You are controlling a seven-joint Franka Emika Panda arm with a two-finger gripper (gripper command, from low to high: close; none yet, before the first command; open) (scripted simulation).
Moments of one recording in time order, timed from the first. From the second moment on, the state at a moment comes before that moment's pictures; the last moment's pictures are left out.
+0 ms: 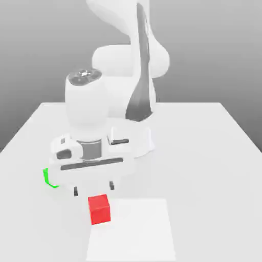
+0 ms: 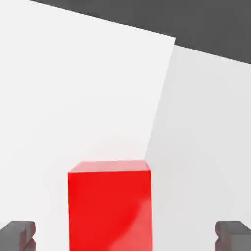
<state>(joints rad) 0.07 0.06 -0.28 -2.78 0.05 2.85 0.25</state>
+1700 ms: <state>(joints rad) -0.41 -0.31 -0.53 -2.97 -0.29 2.66 0.01</state>
